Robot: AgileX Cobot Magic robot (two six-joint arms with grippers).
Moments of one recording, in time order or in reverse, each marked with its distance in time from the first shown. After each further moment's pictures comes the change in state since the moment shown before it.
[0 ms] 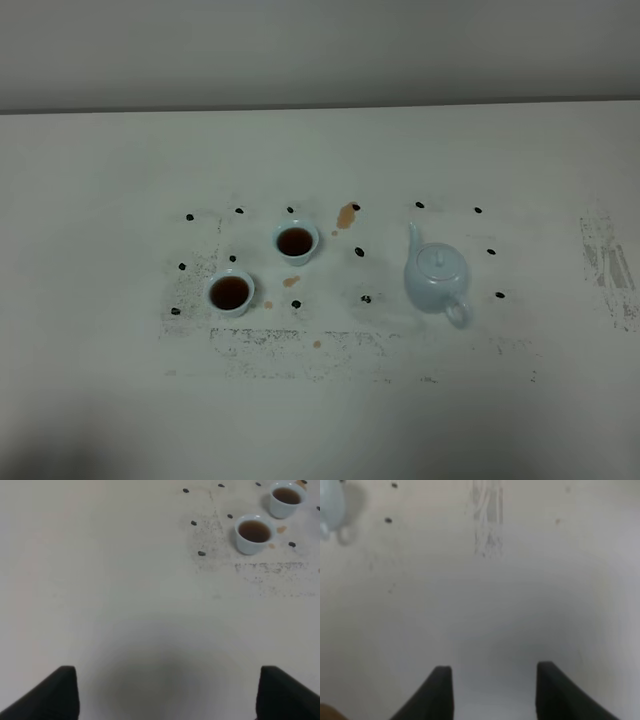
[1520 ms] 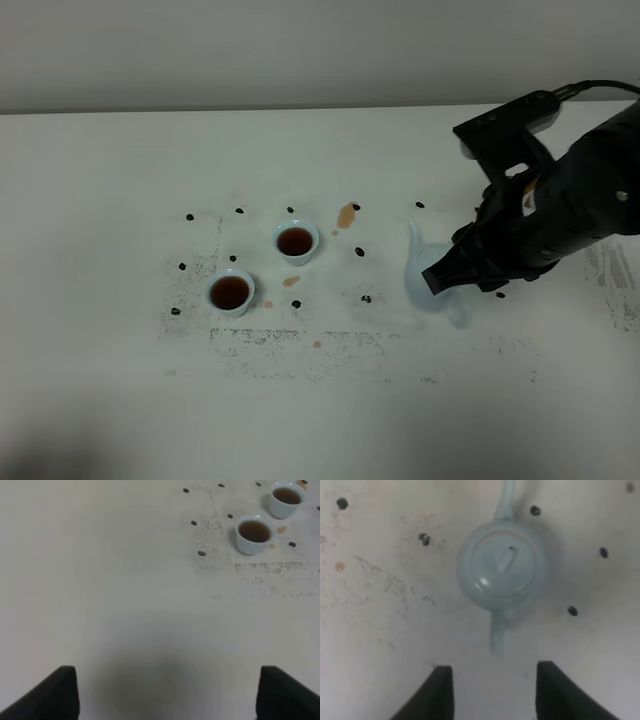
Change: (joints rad) left arm 0.000 0.000 0.000 0.000 -0.001 -0.001; right arm 0.359 1.316 -0.515 0.090 -0.401 -0.015
